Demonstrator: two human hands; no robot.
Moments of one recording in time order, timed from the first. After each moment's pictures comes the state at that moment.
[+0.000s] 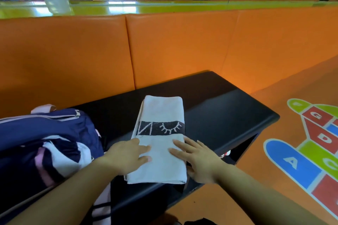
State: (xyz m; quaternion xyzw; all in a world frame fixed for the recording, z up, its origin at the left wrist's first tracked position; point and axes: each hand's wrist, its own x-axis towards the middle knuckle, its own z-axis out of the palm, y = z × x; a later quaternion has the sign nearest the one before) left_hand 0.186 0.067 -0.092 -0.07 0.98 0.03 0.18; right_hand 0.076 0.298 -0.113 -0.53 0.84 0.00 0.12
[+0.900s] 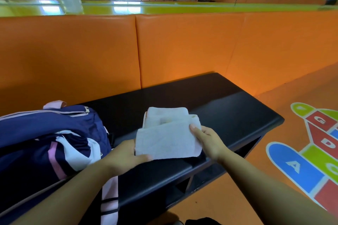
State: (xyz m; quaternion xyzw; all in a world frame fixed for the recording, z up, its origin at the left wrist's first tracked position) left_hand 0.217 0.057 -0.091 -0.15 0.85 0.51 0.07; right_hand 0.065 0.278 -0.085 -0.22 0.80 -0.50 0.24
